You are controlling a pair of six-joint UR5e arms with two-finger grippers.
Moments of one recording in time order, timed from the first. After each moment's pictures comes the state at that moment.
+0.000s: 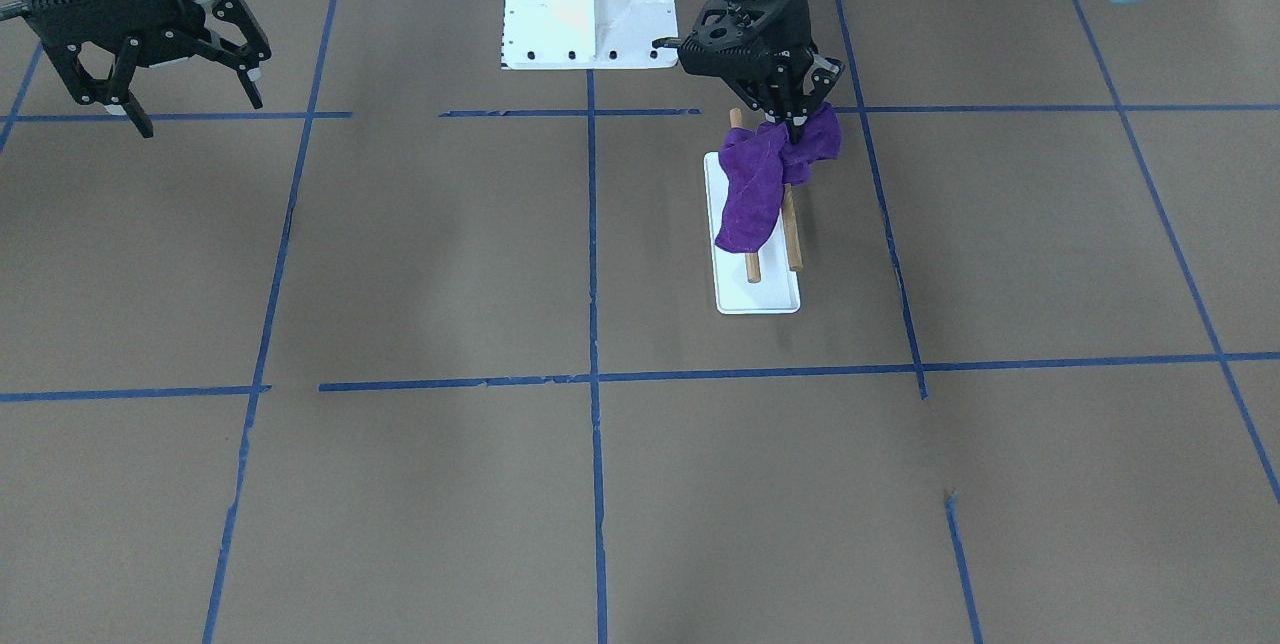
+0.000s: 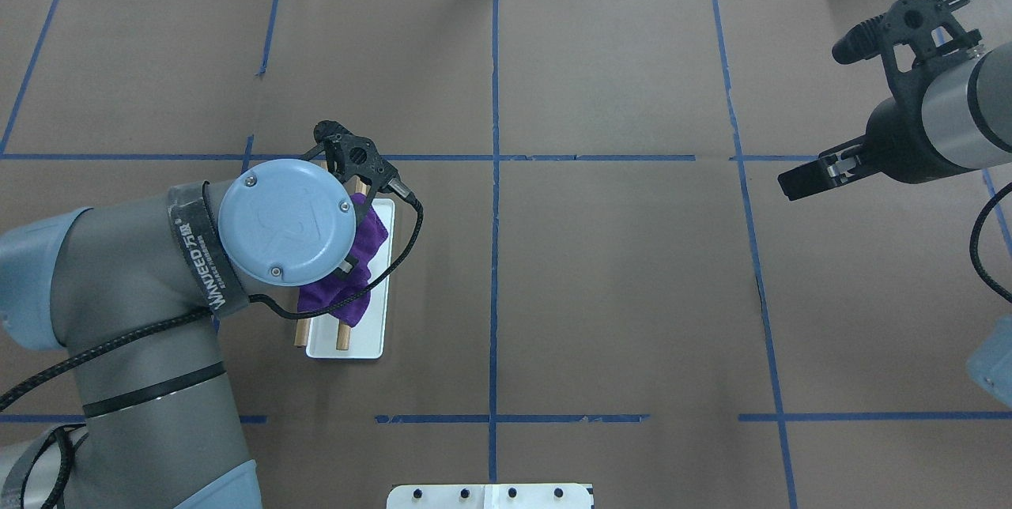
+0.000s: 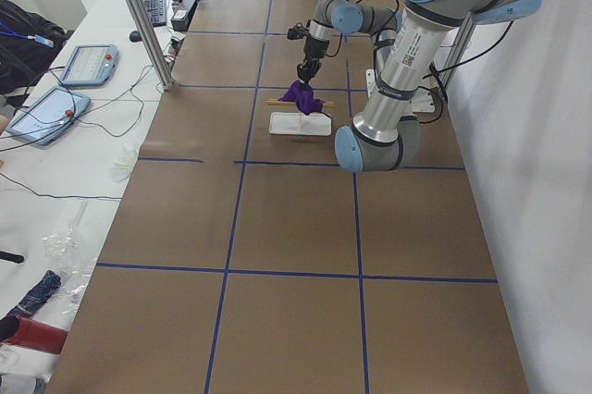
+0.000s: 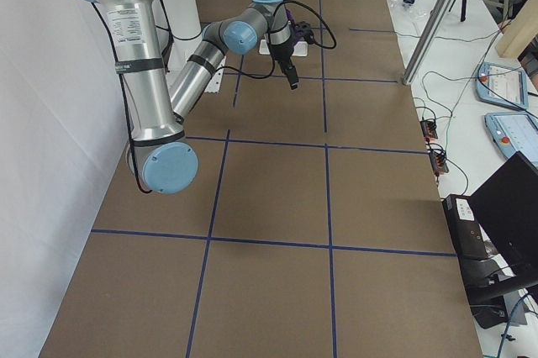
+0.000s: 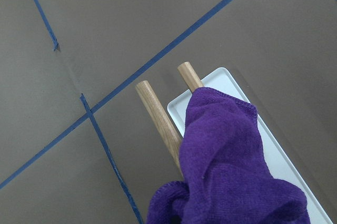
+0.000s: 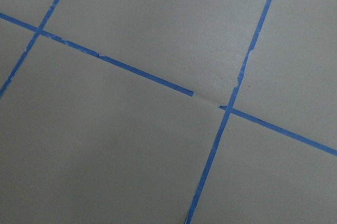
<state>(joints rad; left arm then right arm) -0.44 -2.21 -2.12 -0.91 -1.48 -0.65 0.86 -1.38 2.34 -1.77 1.94 0.58</state>
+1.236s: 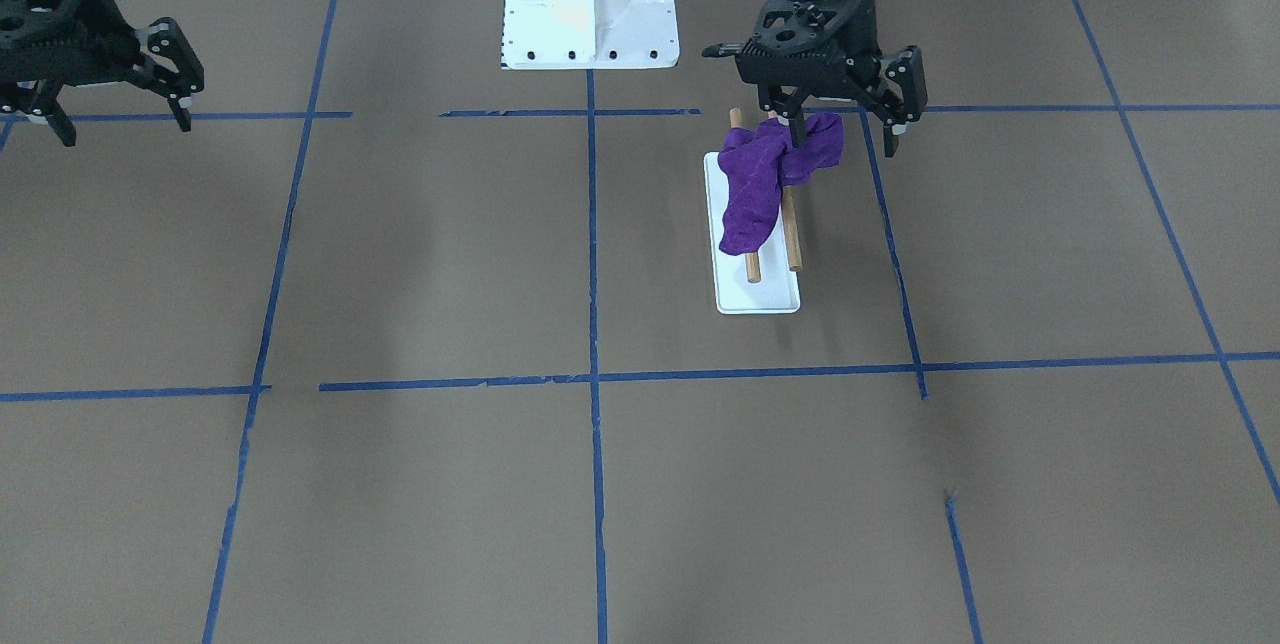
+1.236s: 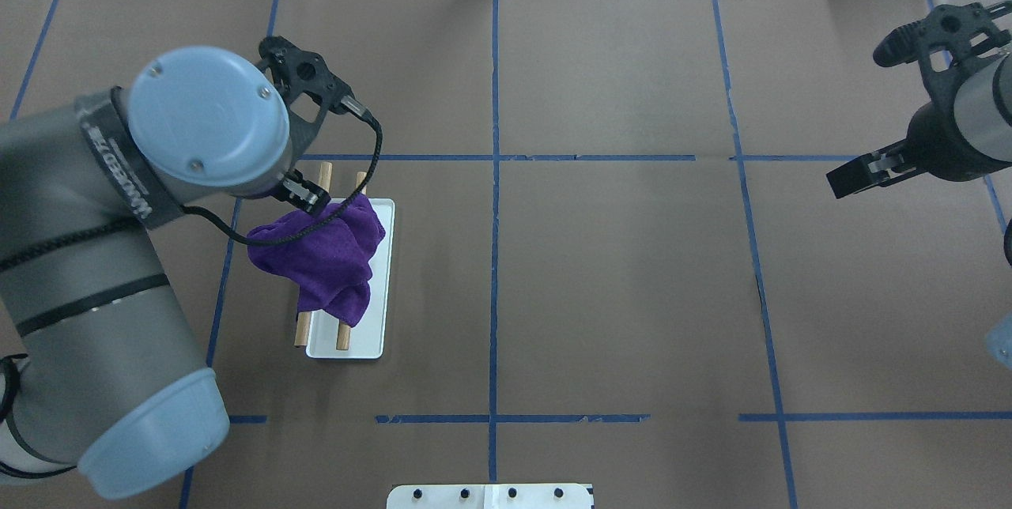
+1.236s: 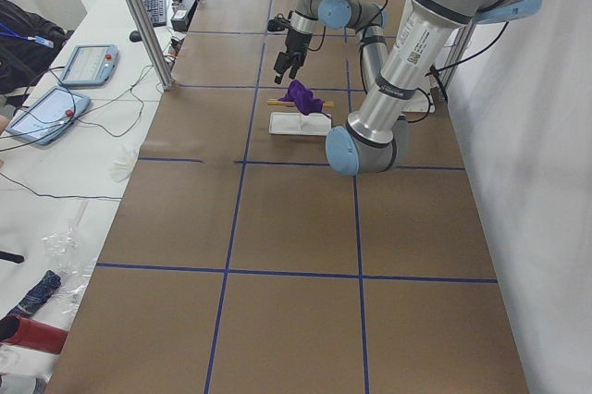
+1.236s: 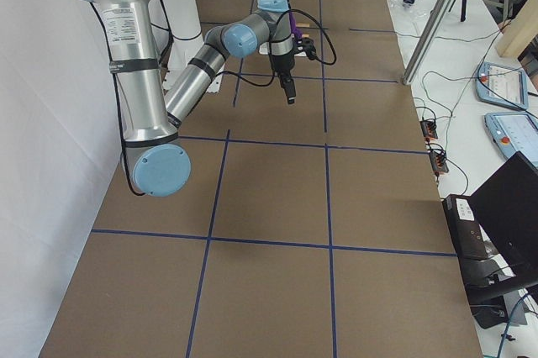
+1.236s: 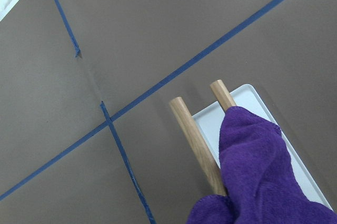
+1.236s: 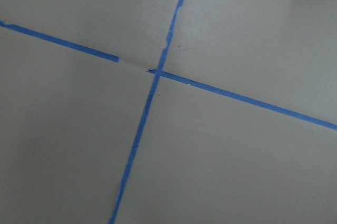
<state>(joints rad) -0.66 -2.21 -2.14 -0.93 -1.57 -0.50 0.98 -1.45 2.30 -1.89 1.97 0.50</state>
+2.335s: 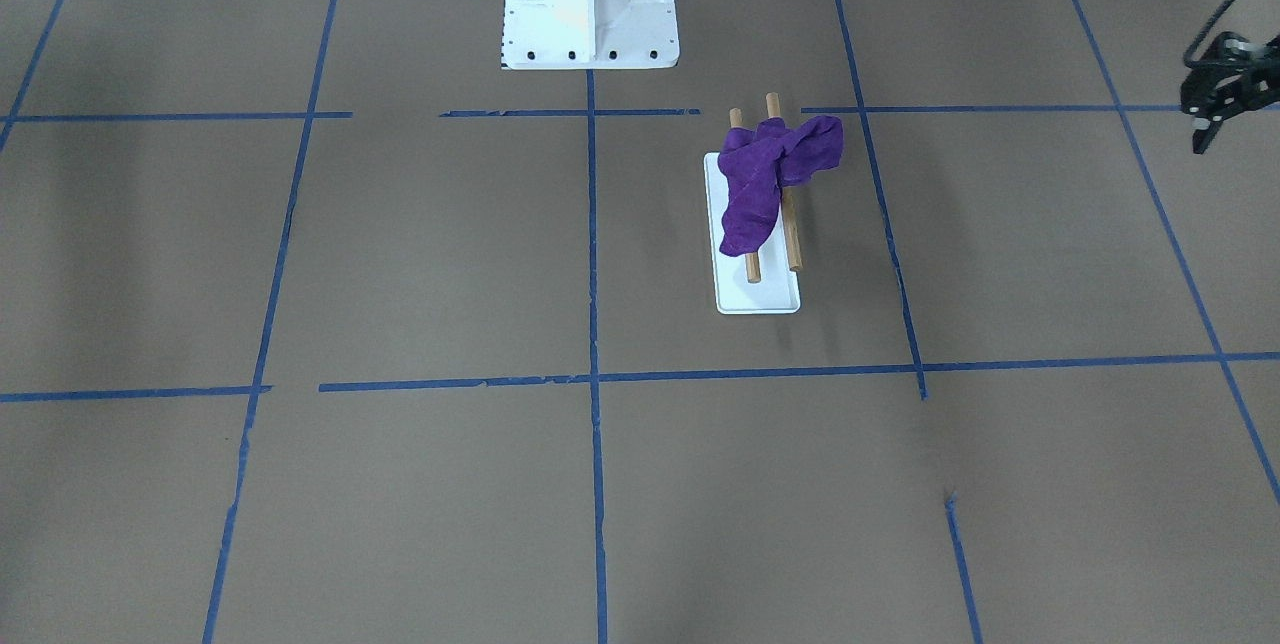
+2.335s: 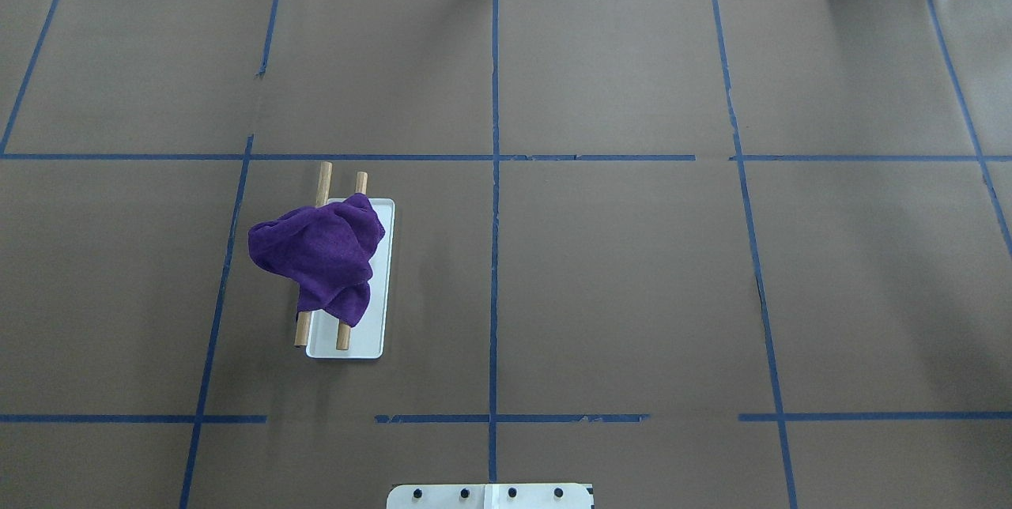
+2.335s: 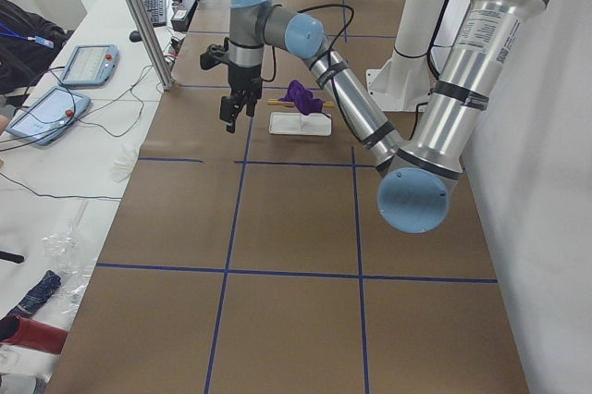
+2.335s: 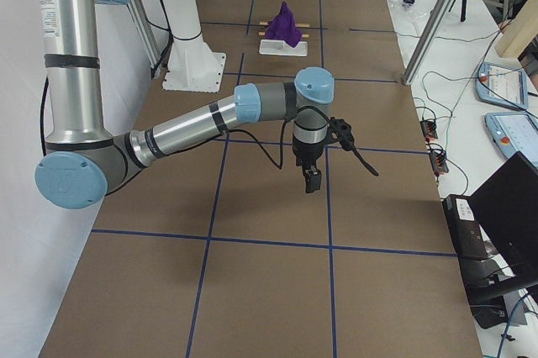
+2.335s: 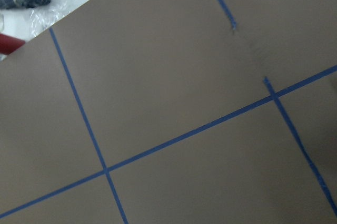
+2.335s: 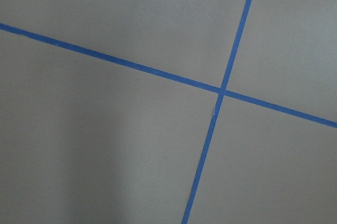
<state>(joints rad) -1.36 -1.84 -2.07 -1.10 -2.10 0.01 1.49 -1.56 1.95 -1.88 2.22 -0.14</state>
